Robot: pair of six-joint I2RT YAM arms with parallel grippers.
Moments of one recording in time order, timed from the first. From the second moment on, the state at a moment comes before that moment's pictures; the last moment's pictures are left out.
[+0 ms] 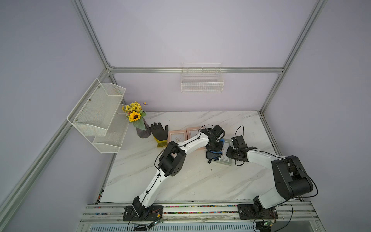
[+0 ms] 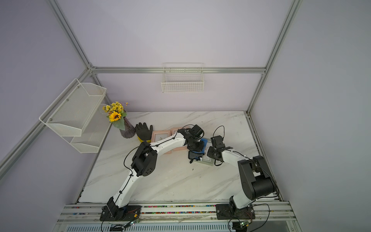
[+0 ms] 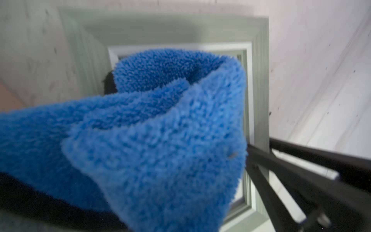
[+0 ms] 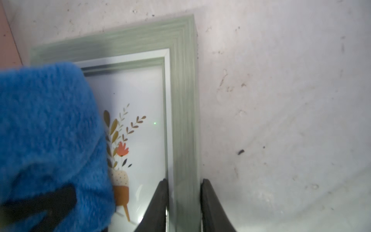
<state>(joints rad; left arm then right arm) -0.84 2.36 2.01 -0.80 0.17 -0.52 0.25 1.57 0.75 -0.23 0.06 0.60</state>
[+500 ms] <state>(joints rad) -0.80 2.45 2.17 -0.87 0.19 -0.53 0.25 1.58 0.77 -0.23 0.05 0.60</state>
